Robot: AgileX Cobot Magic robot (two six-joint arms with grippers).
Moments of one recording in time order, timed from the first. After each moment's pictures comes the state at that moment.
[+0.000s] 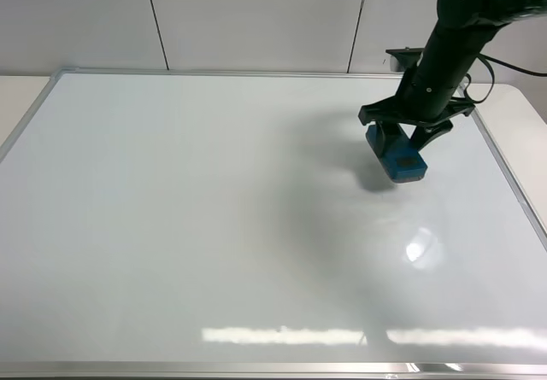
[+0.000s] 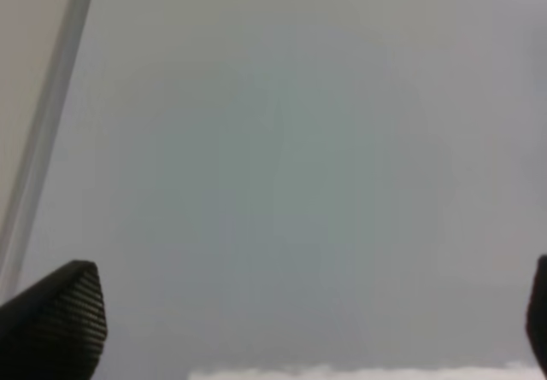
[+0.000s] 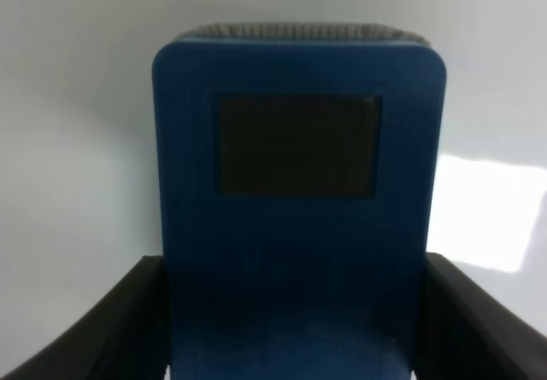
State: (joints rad) left arm 0.02 0.00 -0.50 -0.12 1.05 0.00; right arm 0.24 1.92 -1.29 0.07 0.90 -0.02
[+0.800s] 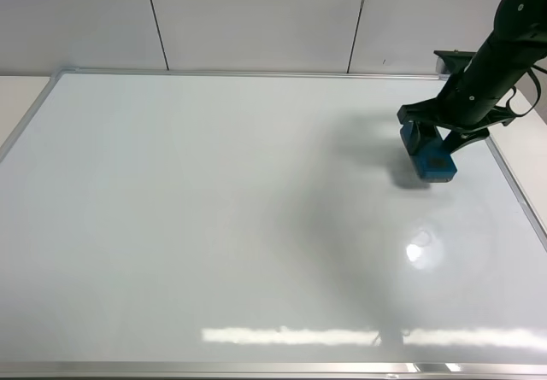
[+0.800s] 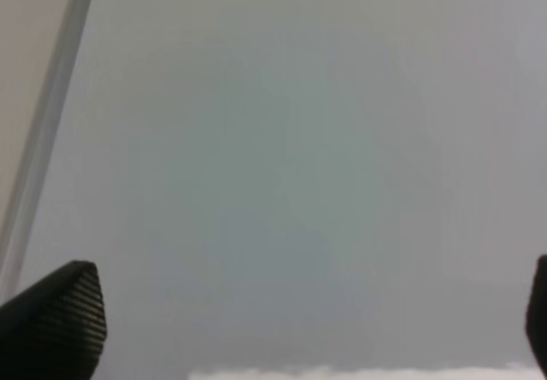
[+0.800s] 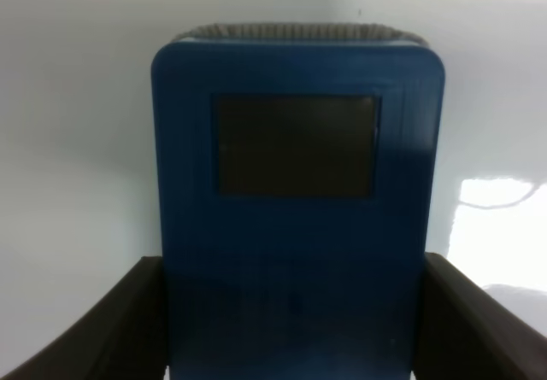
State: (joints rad) left arm 0.02 0.00 -0.50 -0.12 1.05 0.00; right arm 0.09 1.89 -1.19 0.13 0.75 -0.10
